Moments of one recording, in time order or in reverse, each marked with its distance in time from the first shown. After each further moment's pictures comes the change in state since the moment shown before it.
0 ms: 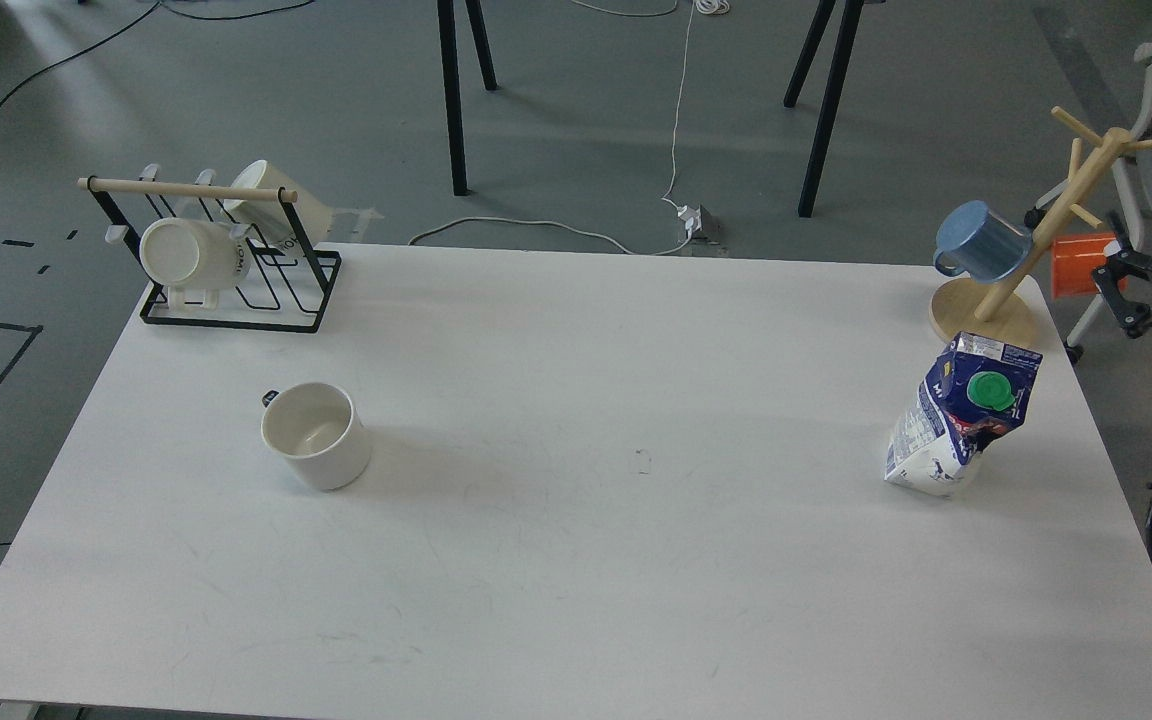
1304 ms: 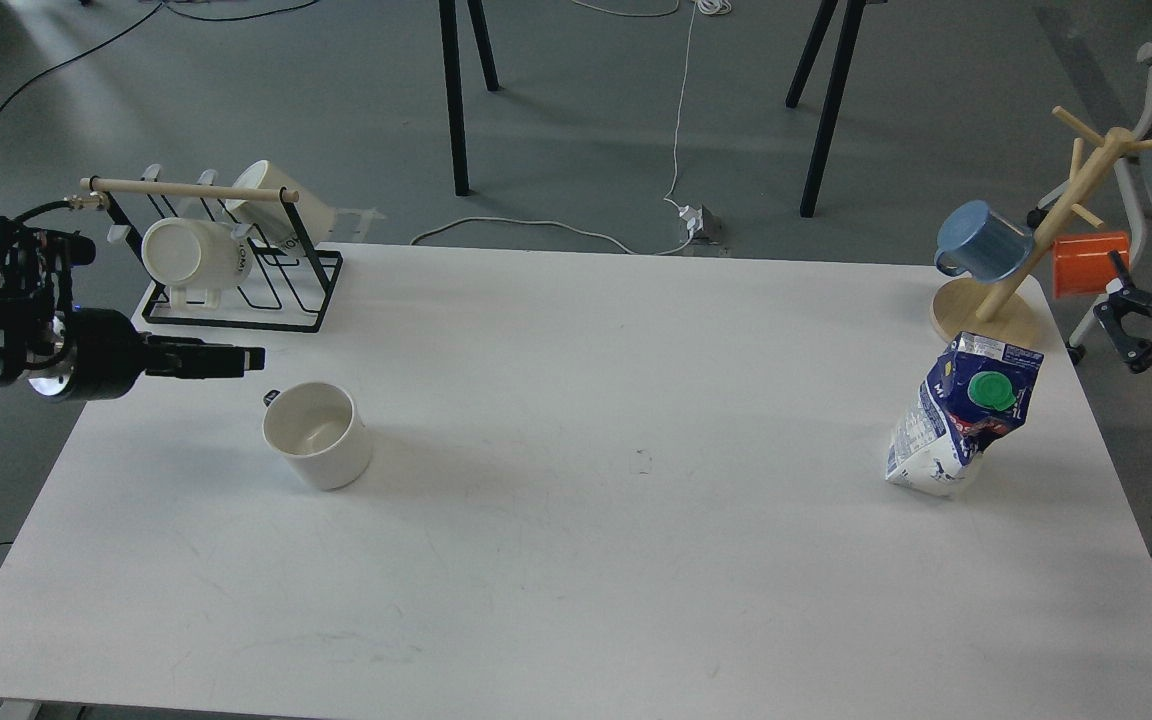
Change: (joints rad) left arm 0.052 -0.080 0.184 -0.210 1.656 0.000 0.000; right arm -0.051 0.008 -0.005 -0.027 -0.003 0.000 0.000
